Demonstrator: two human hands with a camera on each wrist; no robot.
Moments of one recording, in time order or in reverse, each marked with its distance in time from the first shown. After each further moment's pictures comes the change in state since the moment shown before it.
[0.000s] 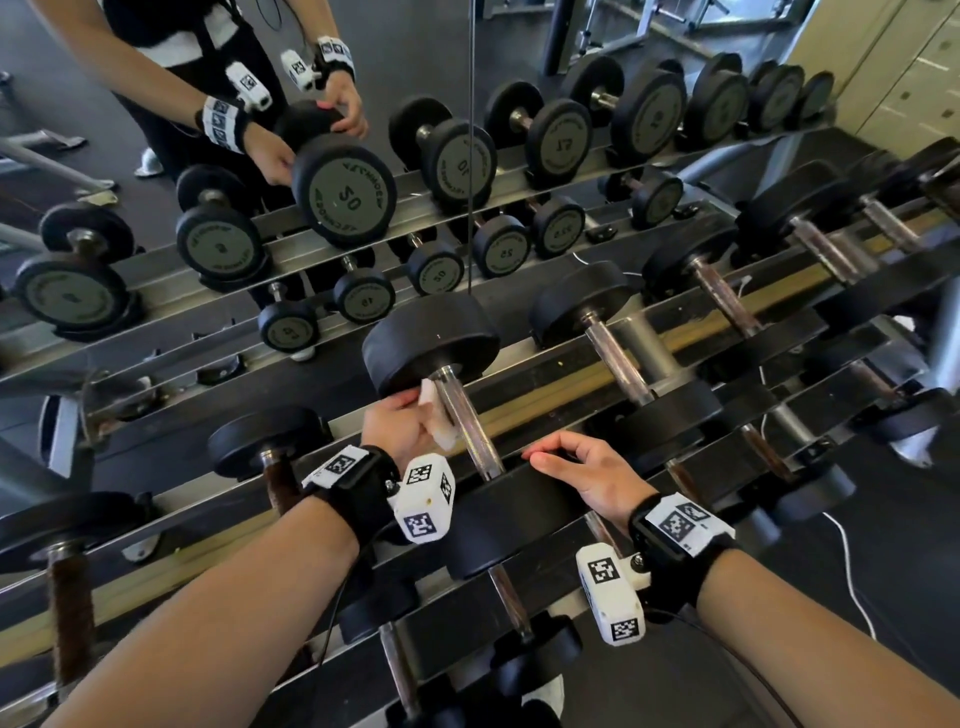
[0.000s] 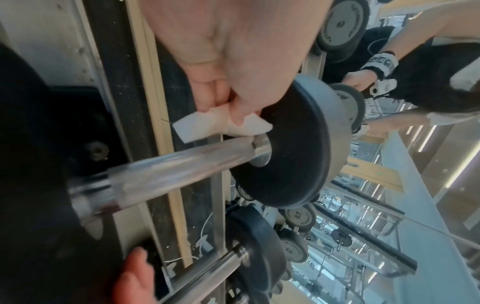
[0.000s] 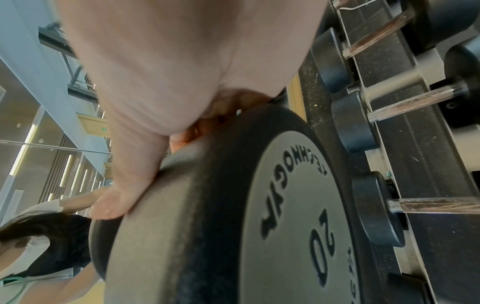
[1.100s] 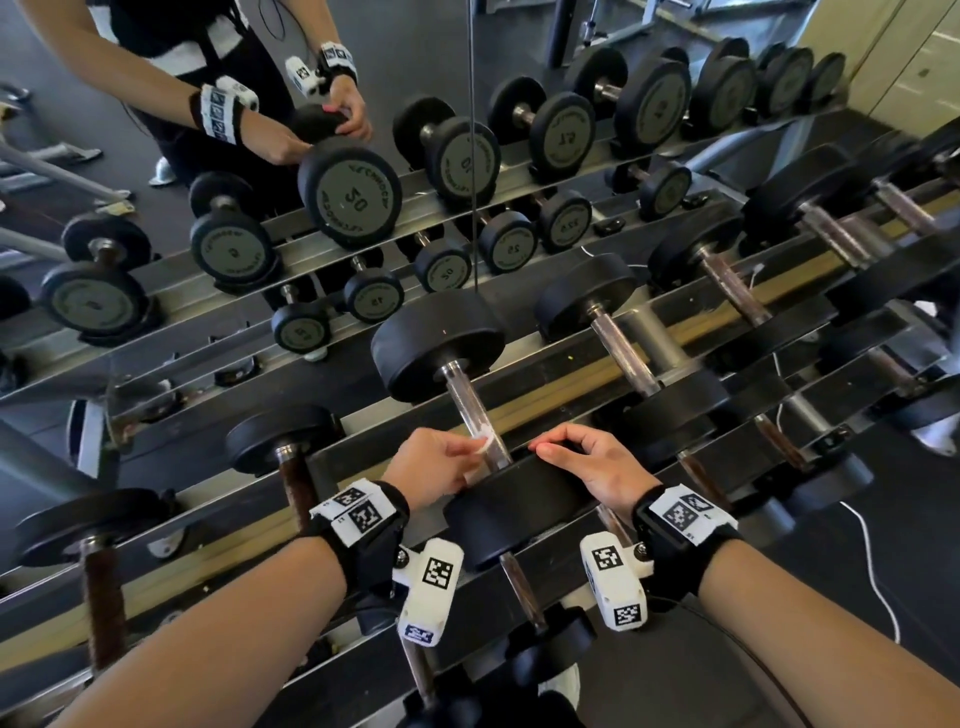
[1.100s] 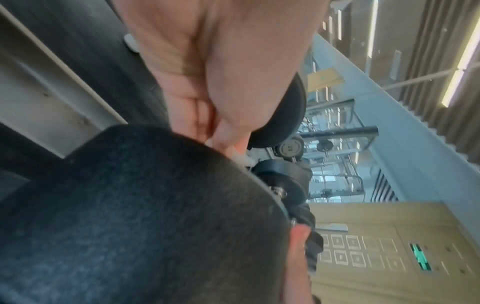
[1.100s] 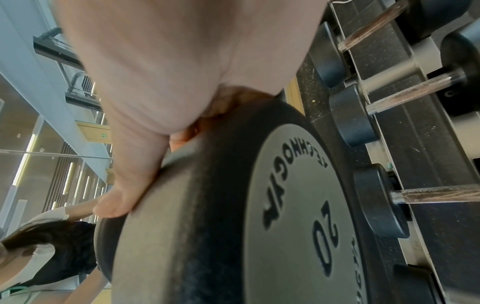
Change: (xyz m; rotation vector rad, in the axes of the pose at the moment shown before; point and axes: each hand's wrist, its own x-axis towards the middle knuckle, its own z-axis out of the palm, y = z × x) left_hand -0.052 -0.016 -0.012 0.687 -0.333 0.099; right_hand 0.000 0.001 0.002 0.009 0.011 0.015
